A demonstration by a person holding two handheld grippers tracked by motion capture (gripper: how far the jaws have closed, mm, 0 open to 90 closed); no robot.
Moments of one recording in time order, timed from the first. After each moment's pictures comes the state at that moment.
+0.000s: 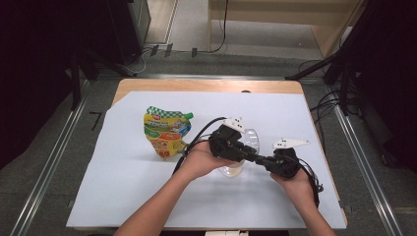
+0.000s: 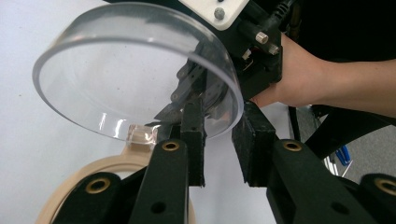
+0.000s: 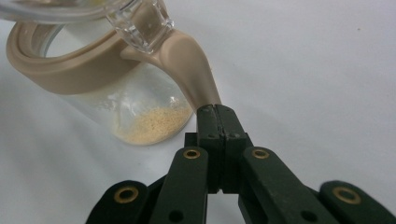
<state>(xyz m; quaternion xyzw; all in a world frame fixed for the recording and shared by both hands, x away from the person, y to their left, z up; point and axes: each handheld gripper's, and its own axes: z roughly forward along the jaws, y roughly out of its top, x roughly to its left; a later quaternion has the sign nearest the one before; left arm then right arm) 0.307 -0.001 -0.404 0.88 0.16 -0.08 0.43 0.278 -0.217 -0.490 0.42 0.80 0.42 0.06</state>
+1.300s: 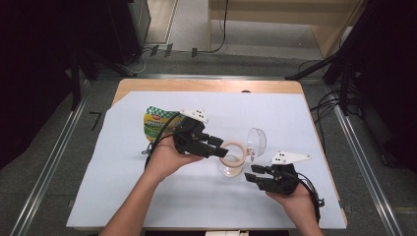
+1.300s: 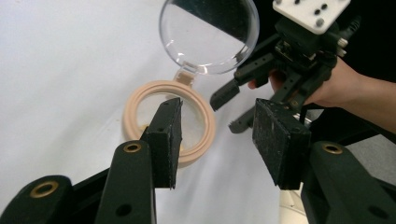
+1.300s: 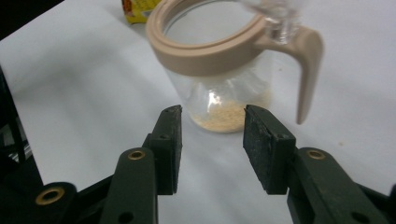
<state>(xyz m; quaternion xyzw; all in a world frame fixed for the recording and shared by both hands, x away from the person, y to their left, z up) 0.305 0.090 -0.379 0.86 0.24 -0.08 0.44 0.231 -0.200 -0.475 0.37 0.81 0.46 0.03</state>
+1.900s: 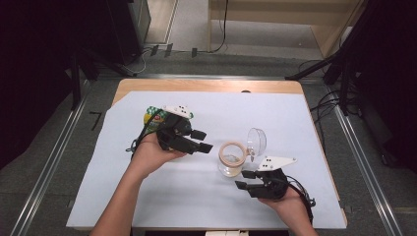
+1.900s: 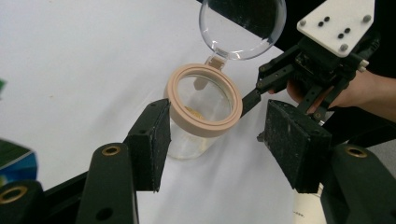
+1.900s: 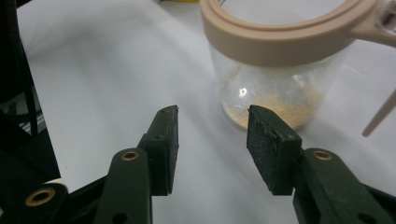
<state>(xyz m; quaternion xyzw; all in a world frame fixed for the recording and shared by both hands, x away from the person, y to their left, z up) 0.311 0.127 -0.374 0.86 0.26 -0.07 0.43 0.226 -0.178 -0.483 0.32 0.83 0.45 0.02</state>
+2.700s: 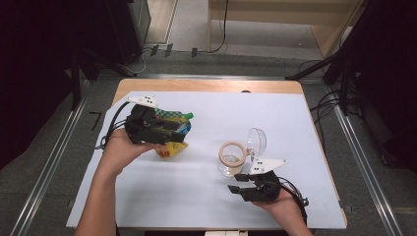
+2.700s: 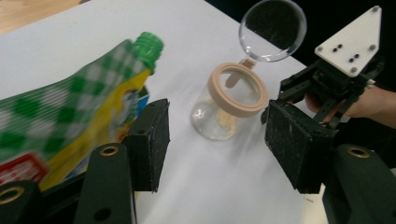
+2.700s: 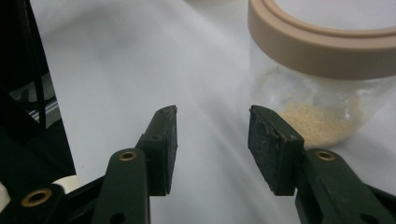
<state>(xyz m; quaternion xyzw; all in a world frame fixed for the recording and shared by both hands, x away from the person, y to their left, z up) 0.310 0.195 -0.351 0.84 0.30 -0.03 0.44 0.222 -0.160 -0.484 0.29 0.85 0.44 0.01</state>
